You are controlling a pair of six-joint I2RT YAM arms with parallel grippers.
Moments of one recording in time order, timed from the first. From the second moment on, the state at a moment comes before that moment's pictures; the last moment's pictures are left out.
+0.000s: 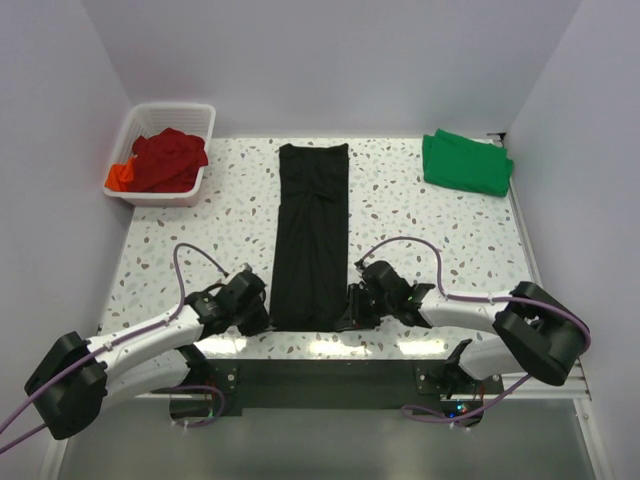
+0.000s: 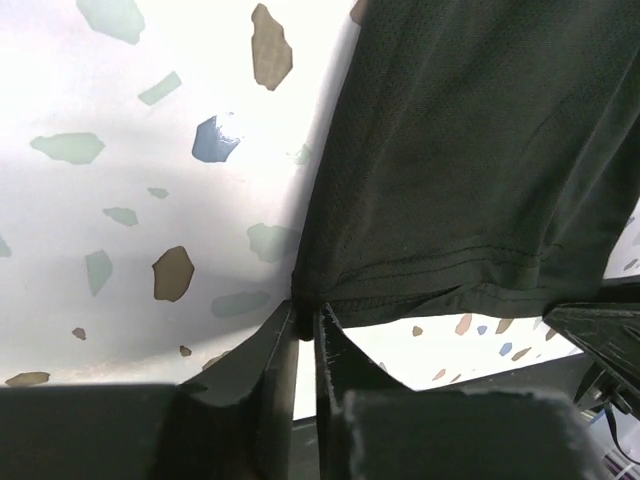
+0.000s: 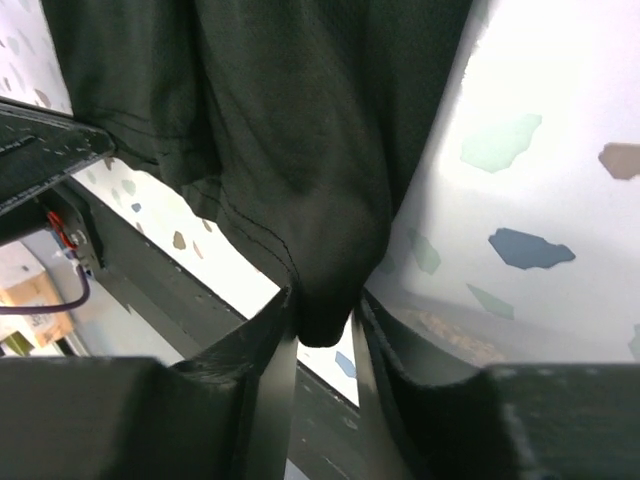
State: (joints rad) left arm -0.77 0.99 0.36 -0.46 -0.03 -1.16; right arm 0.86 1.35 0.45 0.03 -0.28 0.94
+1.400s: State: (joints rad) left arm -0.77 0.98 0.41 -0.51 -0.08 -1.12; right arm 0.88 1.36 0.47 0.06 -0.27 0.94
